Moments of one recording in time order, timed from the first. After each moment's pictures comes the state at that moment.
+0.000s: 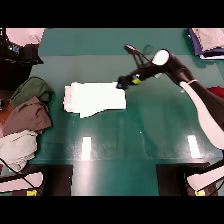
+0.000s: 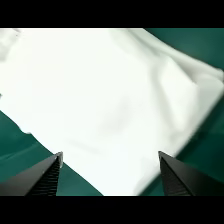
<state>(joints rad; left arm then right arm) 0.10 -1.38 1.74 1.20 -1.38 -1.38 0.32 -1.70 1.59 -0.93 1.14 1.23</state>
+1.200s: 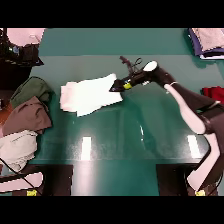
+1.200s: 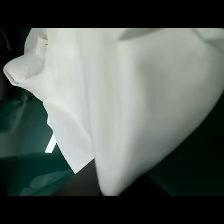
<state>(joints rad) 0.09 -1.38 1.74 1.19 -1.41 -1.38 0.30 -1.88 1.65 -0.60 1.15 1.14</state>
